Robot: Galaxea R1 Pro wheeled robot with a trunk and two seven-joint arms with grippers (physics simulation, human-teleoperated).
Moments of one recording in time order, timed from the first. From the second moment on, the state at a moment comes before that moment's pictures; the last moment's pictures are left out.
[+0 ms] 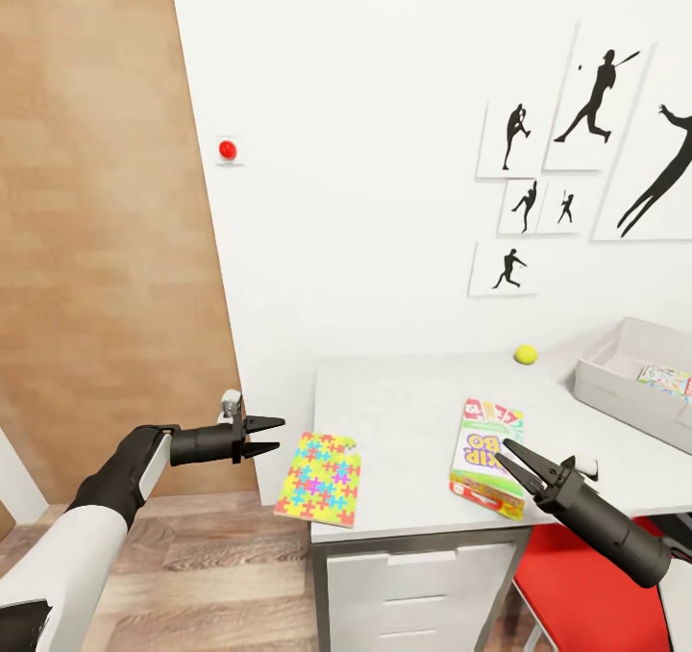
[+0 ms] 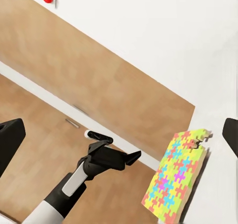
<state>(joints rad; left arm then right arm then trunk) -0.79 0.16 0.11 -0.66 0.15 1.03 -1.30 -0.18 -0.04 -0.57 -1.58 -0.63 1.04 1.01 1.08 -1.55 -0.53</state>
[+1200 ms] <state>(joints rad) -0.79 0.22 0.12 -0.66 0.14 1.03 -1.30 -0.18 -0.05 -0.57 -1.58 -0.63 1.04 1.13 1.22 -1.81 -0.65</state>
